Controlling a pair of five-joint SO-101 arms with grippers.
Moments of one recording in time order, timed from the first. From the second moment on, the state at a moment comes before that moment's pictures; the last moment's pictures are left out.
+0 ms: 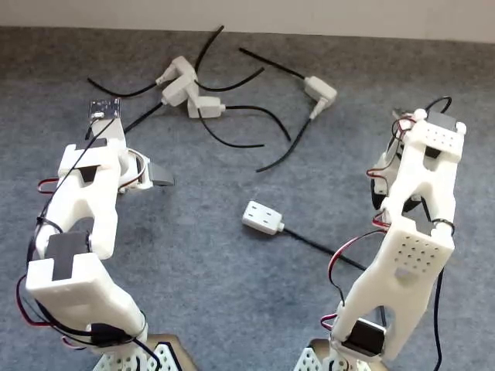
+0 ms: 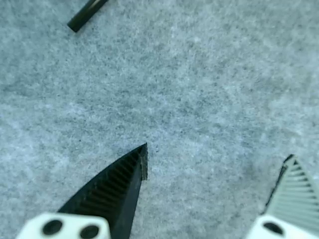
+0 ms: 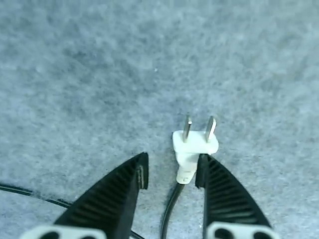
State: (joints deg) left arm -16.1 12.4 21.0 52.2 2.9; right arm 17.9 39.3 -27.0 93.8 17.8
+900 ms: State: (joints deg) left arm -16.1 12.4 21.0 52.2 2.9; right arm 20.9 39.4 -19.6 87.3 17.6
